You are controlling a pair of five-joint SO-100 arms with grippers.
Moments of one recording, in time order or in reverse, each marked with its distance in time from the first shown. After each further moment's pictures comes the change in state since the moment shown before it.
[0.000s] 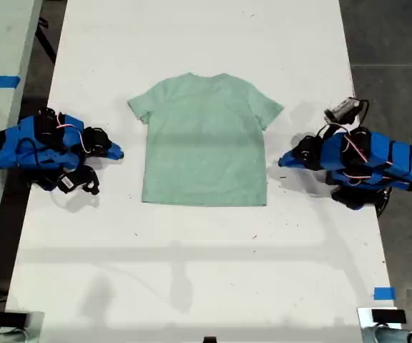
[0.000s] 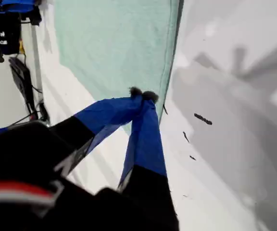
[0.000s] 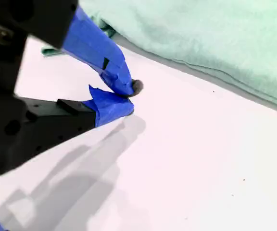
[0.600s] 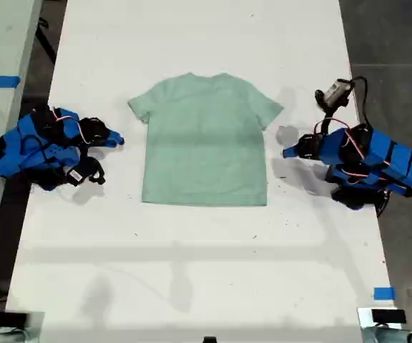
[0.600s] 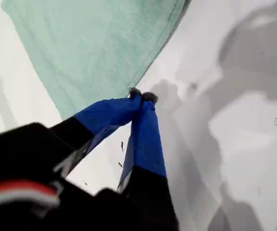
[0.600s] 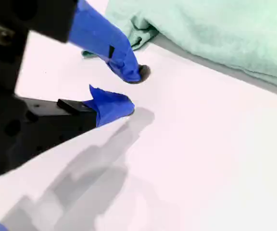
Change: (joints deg) arm 0 -14.2 0.4 0.0 2.4 8.8; arm 1 9.4 -0.1 0.5 1.5 -37.2
